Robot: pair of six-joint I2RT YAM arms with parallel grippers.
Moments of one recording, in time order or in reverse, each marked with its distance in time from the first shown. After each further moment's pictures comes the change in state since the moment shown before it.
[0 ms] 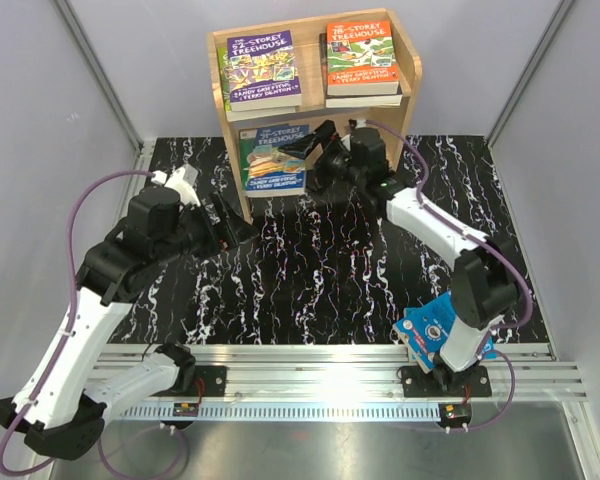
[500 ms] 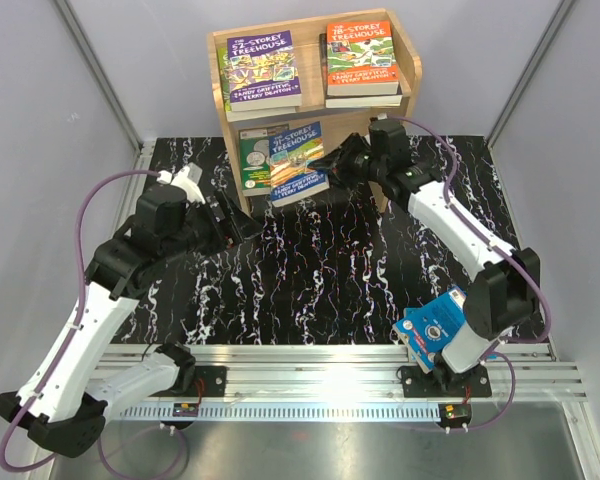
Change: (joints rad) left arm 0.000 0.016 -0.045 0.073 0.010 -0.039; right arm -0.080 -0.135 0.058 -0.435 0.030 -0.209
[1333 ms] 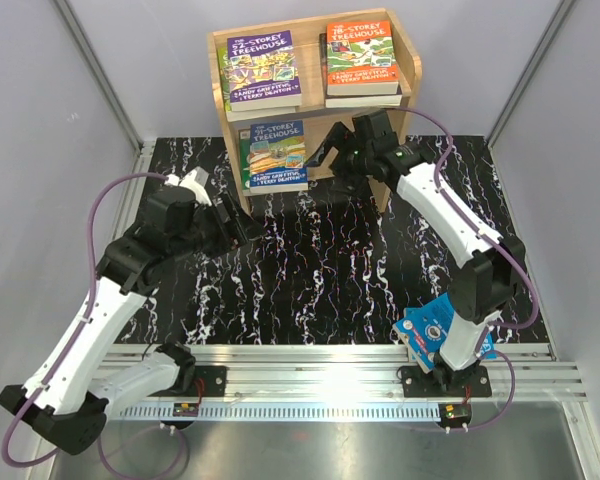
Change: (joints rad) left arm 0.000 0.005 -0.055 0.027 0.003 -0.023; right arm 0.036 0.159 0.290 -0.372 0.166 -0.146
